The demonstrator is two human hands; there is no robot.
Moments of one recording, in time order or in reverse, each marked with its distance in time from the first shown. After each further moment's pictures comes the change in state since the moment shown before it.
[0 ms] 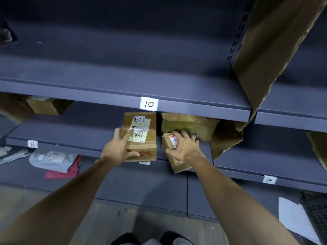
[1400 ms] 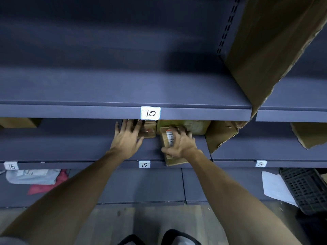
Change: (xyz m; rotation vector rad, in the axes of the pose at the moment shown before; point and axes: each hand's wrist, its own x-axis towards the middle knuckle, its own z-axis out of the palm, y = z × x) left_hand 0.059 0.021 -0.003 0.248 0.177 0.383; right_hand 0.010 -0.026 -0.011 0.021 -0.081 0.176
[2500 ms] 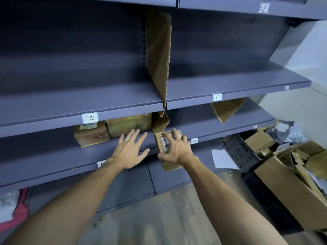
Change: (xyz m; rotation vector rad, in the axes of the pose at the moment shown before) left_hand -0.055 0.184 -0.091 -0.091 -0.259 0.344; right_hand -0.194 0.116 -0.058 -0.008 0.145 0.180
